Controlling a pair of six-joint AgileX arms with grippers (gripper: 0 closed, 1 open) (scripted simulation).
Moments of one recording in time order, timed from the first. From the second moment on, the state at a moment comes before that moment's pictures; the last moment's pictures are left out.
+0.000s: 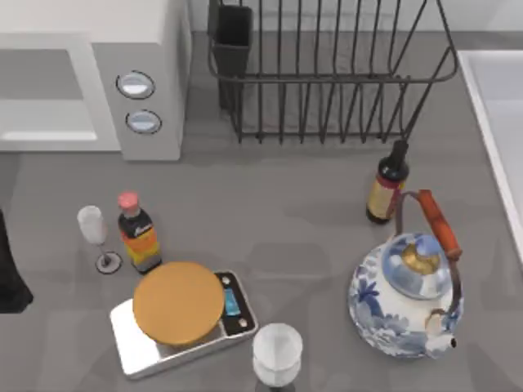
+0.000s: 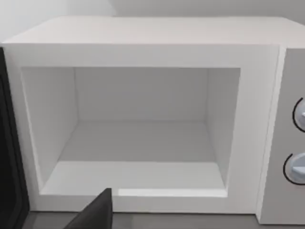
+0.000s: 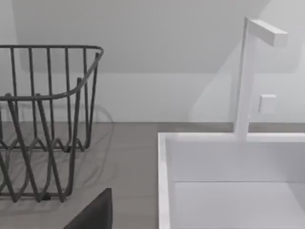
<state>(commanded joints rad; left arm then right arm) 0.00 0.00 0.00 0.00 0.00 0.00 0.00 0.00 0.00 0.00 0.00 0.00</state>
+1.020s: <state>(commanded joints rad) 0.18 1.05 0.72 -0.56 0.00 0.45 0.00 0.00 0.00 0.00 0.00 0.00</state>
